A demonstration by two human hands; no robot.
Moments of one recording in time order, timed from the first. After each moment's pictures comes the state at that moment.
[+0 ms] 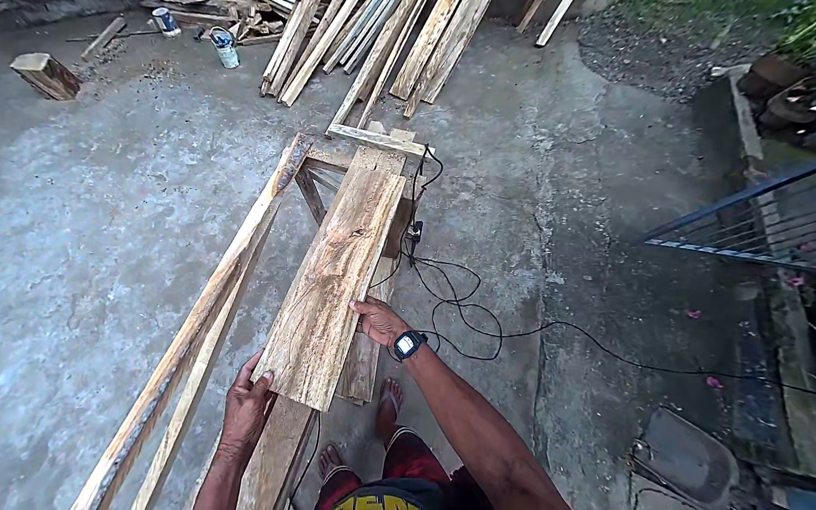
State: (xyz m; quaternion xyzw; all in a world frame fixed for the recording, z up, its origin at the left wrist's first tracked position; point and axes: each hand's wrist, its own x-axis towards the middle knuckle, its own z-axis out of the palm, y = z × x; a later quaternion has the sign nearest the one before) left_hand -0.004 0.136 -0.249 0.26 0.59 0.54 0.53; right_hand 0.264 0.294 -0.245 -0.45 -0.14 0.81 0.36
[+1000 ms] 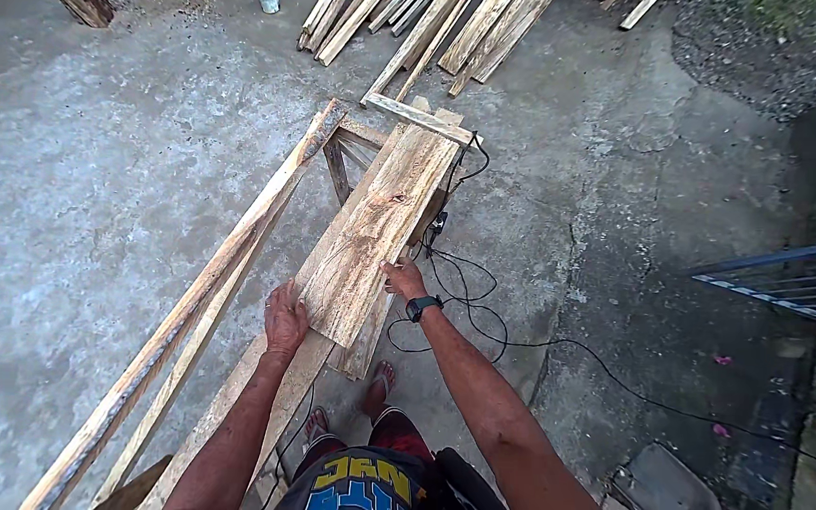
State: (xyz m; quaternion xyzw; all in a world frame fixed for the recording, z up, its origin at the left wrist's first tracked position) left_hand 0.030 0.233 -0.283 0.57 0.77 0.22 0.18; right_hand 0.286 0.372 -0.270 -0.73 -0.40 0.53 0.18
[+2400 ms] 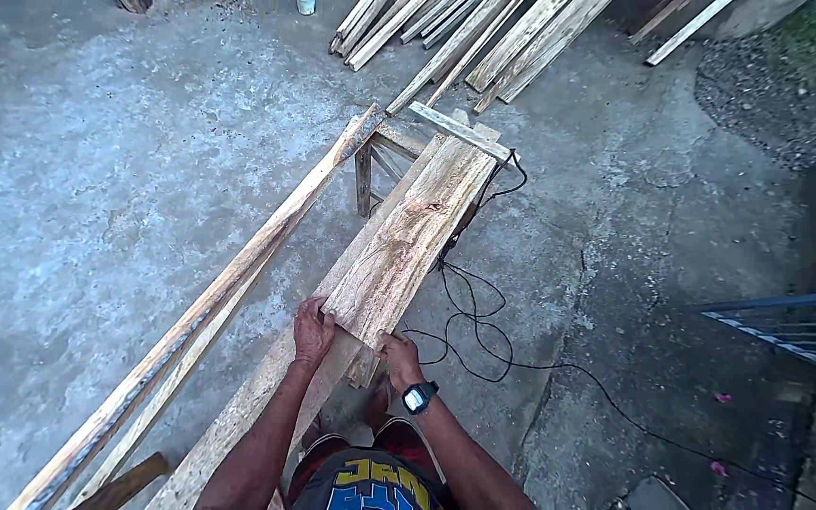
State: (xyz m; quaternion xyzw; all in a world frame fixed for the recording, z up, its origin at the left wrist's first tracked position) left_hand 0.023 0.206 -0.297 0.49 0.77 0.30 0.27; right_hand 0.213 0.212 -0.269 -0.67 -0.17 0.64 0.33
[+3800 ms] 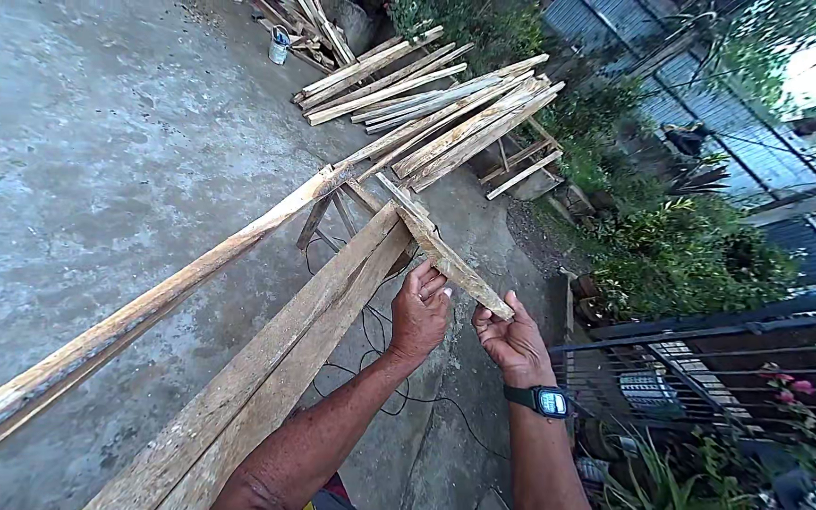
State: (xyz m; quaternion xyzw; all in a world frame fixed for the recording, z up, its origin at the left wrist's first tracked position) left_hand 0.133 0.237 -0.038 0.29 0.32 0.72 0.55; right_hand 0.293 0.259 0.015 -0.50 -0.15 0.57 0.63
